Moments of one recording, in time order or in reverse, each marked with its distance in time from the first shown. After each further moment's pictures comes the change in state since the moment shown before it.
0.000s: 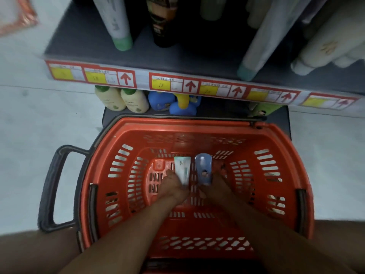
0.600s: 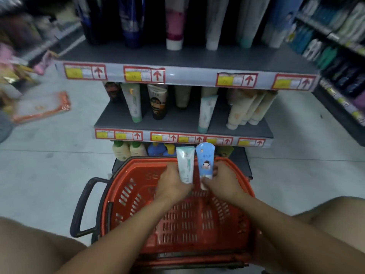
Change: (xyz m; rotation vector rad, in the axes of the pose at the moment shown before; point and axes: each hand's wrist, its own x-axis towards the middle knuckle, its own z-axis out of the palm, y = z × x) left_hand -0.168 0.095 -0.106 -0.168 0.310 0.543; right_hand -0.156 -0.087 -0.143 -0.003 0.385 -0.421
